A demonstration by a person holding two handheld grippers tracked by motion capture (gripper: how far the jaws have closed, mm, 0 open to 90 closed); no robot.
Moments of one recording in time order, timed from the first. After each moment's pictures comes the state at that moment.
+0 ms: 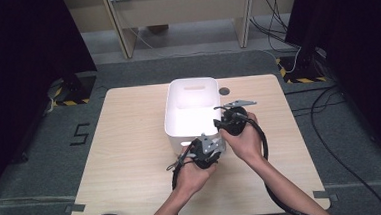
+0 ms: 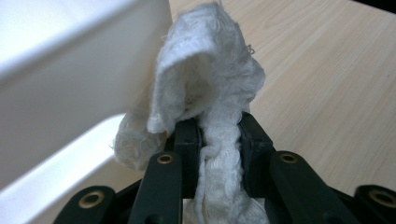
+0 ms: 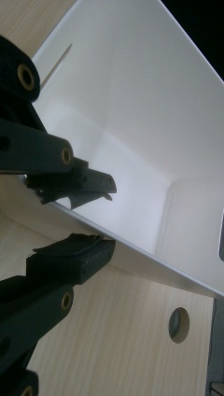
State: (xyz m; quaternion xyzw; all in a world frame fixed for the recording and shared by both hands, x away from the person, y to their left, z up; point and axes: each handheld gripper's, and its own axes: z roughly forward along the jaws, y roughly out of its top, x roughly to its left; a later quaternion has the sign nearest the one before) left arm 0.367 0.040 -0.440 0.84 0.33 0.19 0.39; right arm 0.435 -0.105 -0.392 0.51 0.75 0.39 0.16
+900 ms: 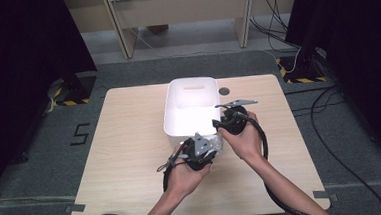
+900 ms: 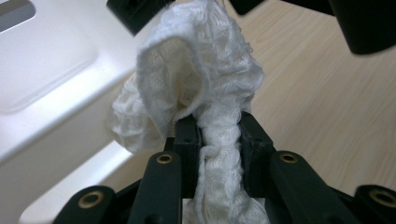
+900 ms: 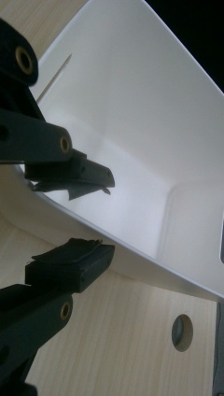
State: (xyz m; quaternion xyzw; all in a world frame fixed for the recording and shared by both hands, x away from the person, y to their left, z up) left arm 0.347 0.063 -0.416 0.84 0.31 0.20 0.40; right arm 0.437 -0.105 -0.391 0.51 0.75 0.40 0.15
